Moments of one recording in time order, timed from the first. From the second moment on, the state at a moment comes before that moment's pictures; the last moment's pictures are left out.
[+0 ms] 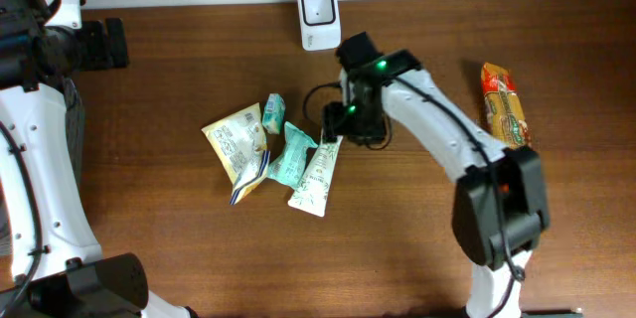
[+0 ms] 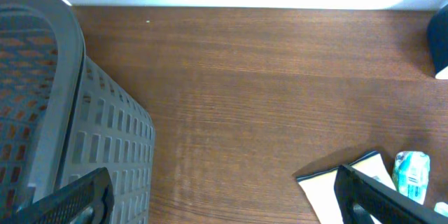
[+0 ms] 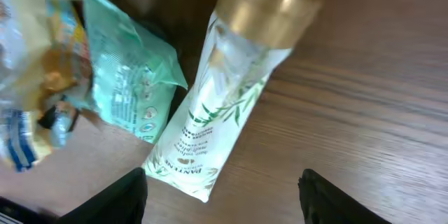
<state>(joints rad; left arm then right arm) 0.26 1.75 2.02 -1.09 0.03 0.18 0.45 2.05 1.70 -1.09 -0.31 0.39</state>
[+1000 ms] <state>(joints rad) 0.26 1.75 2.02 -1.09 0.03 0.18 0.10 2.14 1.45 -0.96 -0.61 -0.08</state>
